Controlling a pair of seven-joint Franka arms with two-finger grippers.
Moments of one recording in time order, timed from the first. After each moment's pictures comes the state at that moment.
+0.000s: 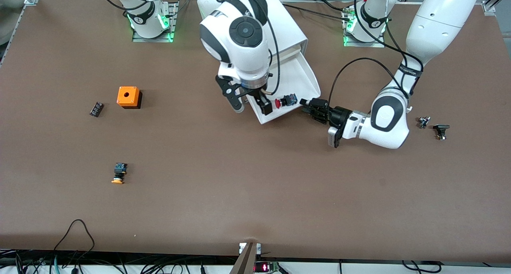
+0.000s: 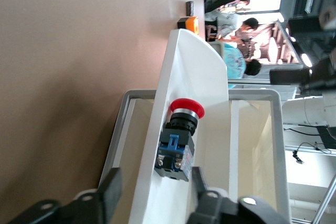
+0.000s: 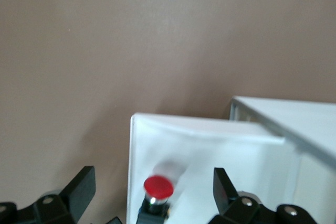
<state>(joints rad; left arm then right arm) 0.03 0.61 -0.23 -1.82 -1.03 1.68 0.82 0.70 0.65 0.17 -1.16 -0.06 1.87 1.90</state>
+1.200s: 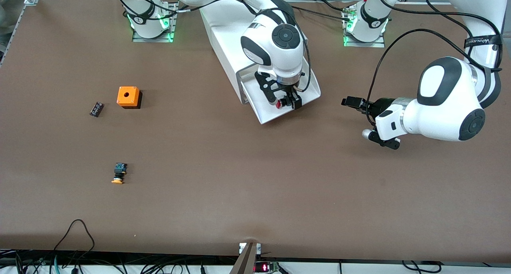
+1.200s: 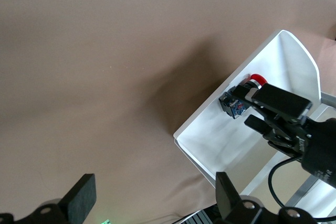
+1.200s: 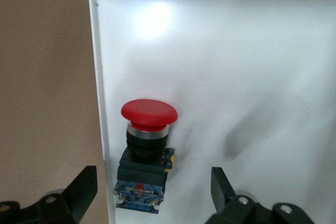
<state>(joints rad) 0.07 0.40 -0.25 -1.57 -0.39 1.53 0.12 0.84 0.84 0.16 -1.08 -0.06 2.02 2.08</state>
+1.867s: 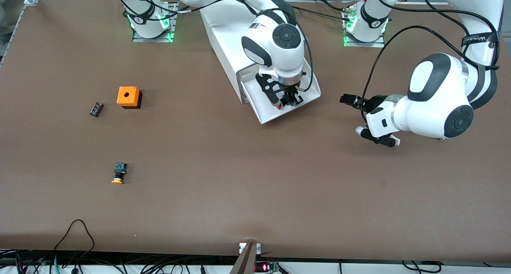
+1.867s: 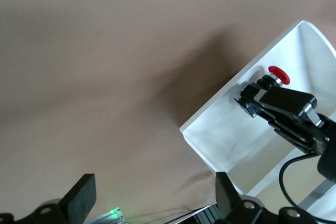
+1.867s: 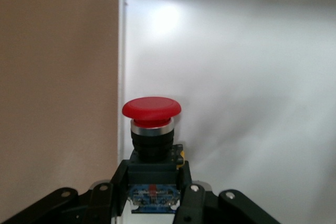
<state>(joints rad) 0.02 0.40 -0.26 -1.53 -0.31 1.50 0.01 0.84 0.85 0.16 -1.05 -0.06 2.02 1.98</state>
